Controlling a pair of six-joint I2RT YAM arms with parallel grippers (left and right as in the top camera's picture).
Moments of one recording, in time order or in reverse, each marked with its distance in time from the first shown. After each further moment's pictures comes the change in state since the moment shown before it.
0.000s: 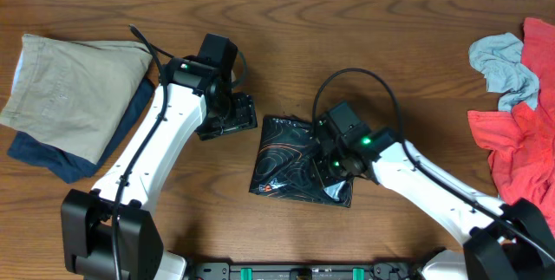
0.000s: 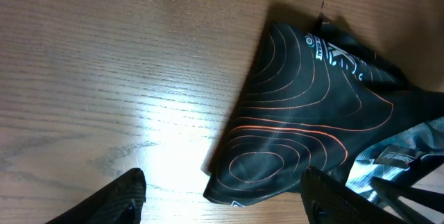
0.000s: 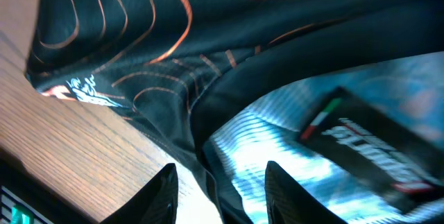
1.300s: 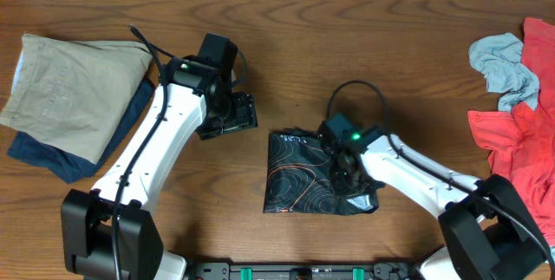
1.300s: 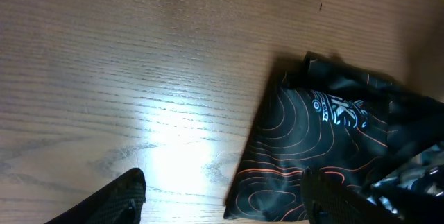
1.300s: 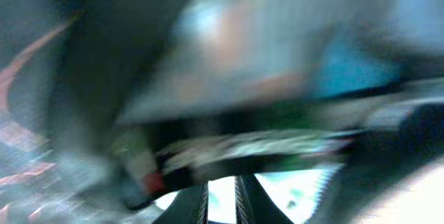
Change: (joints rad) left arm 0.000 0.000 0.000 0.006 0.000 0.000; right arm -0.039 0.108 -0.003 -0.235 0.281 0.149
